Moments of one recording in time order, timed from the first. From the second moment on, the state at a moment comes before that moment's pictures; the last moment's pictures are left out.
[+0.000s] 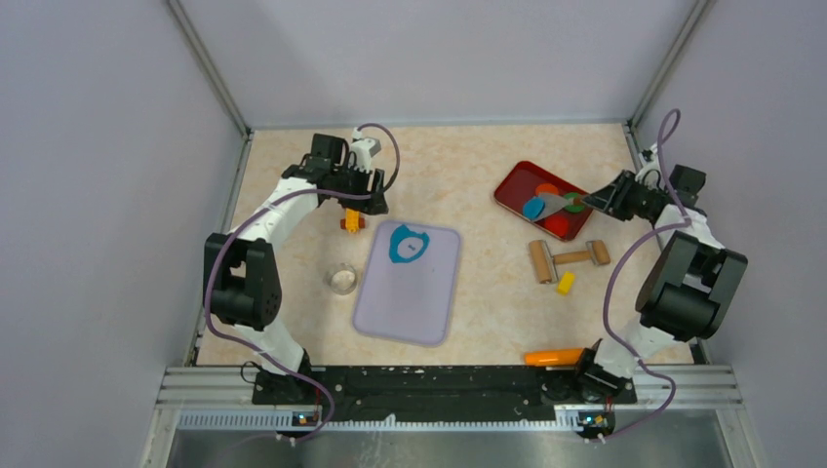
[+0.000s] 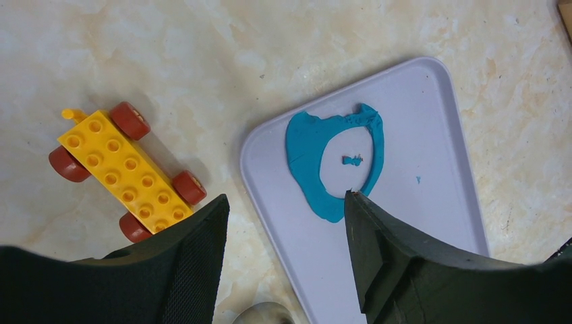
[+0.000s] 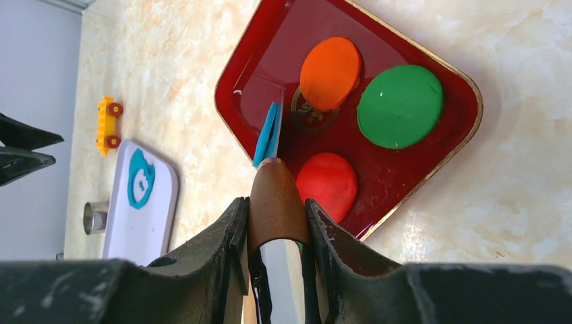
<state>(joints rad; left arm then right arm) -0.22 1.70 1.33 -0.52 0.46 0.08 -0.48 1.65 1.03 -0.18 -0.91 0.11</state>
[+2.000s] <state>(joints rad) -0.22 1.70 1.30 -0.48 0.48 0.05 -0.28 1.61 1.46 -0.76 -0.62 -0.34</state>
